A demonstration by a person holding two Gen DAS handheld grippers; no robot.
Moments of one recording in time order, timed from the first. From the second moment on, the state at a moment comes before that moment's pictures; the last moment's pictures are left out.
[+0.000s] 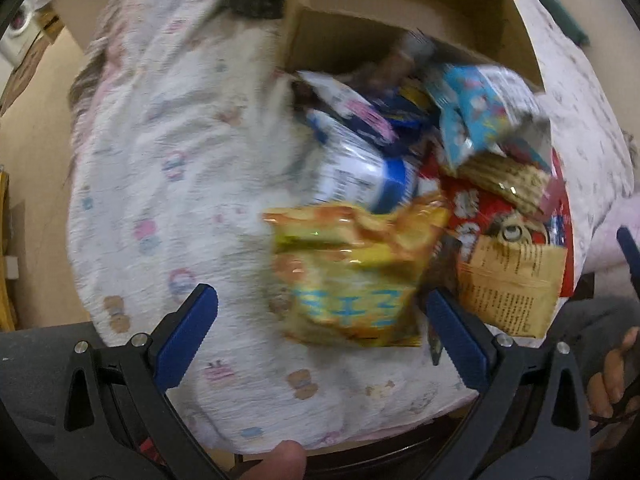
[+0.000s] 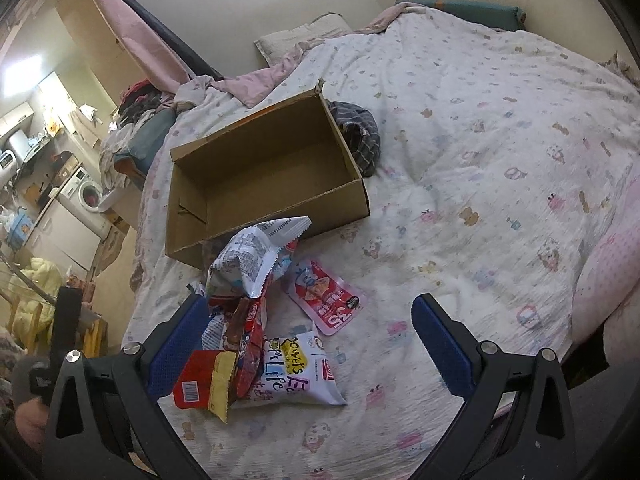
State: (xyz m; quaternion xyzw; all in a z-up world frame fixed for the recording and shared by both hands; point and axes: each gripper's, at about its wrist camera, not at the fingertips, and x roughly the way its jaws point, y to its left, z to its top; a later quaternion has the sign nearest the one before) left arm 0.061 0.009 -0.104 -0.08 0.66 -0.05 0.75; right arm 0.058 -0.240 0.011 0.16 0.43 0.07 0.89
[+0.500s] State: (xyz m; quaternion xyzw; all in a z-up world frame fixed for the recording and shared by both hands) left arm 0.065 0.011 -0.114 -0.10 0.66 -0.05 0.74; right arm 0.063 -0.238 0.003 0.17 0.46 0.09 0.87
